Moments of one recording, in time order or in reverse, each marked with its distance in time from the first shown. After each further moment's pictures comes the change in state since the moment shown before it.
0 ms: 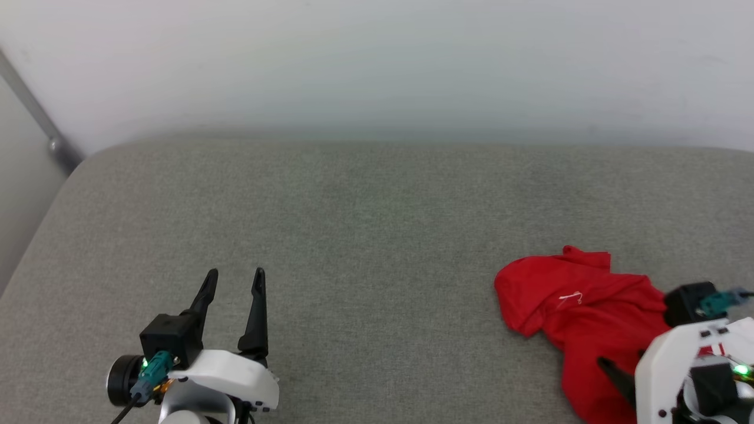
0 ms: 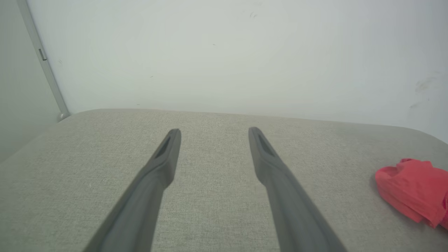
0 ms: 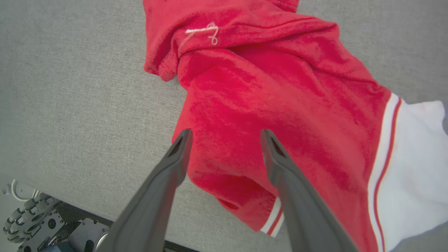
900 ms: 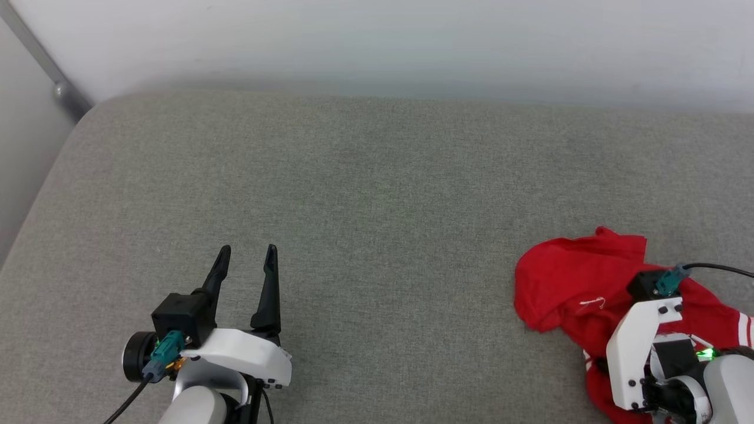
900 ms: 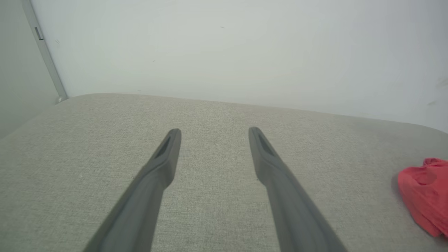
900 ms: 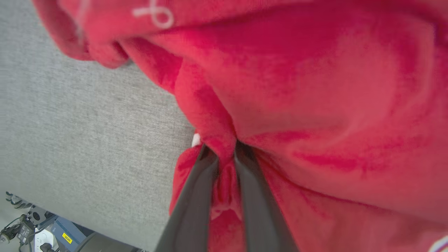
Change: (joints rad) left arm -0.096 -0.040 -0.017 0.076 -0.008 -0.028 -0.053; right arm -0.207 0.022 0.092 0.332 -0.019 0.000 0.103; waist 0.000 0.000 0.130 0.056
